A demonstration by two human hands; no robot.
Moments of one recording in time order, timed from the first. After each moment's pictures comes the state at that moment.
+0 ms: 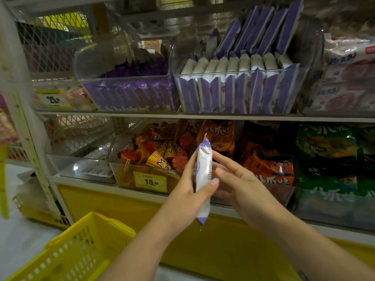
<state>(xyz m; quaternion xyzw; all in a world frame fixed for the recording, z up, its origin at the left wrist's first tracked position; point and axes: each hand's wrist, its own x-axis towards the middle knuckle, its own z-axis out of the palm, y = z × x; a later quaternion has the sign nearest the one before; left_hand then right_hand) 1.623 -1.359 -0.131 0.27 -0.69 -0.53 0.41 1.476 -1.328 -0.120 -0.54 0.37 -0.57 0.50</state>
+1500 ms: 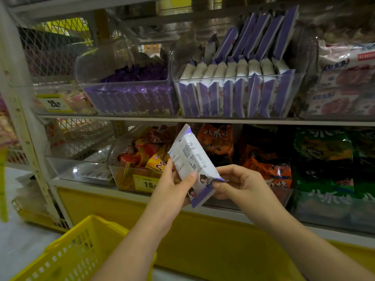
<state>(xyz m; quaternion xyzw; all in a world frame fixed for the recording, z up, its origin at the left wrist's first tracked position) 1.635 -1.374 -0.133 0.36 -0.57 -0.56 0.48 1.468 -1.316 -0.112 -0.61 0.50 -0.52 0.34</state>
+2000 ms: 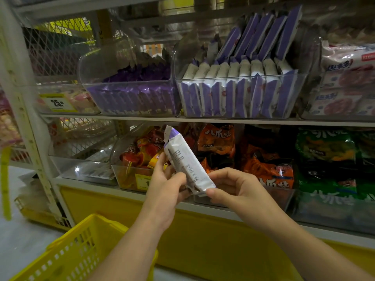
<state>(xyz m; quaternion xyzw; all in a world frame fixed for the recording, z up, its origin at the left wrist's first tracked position) 1.639 -1.380 -0.129 0.32 -0.49 -0.61 0.54 1.474 -1.313 -0.115 -0.65 0.44 -0.50 0.37</state>
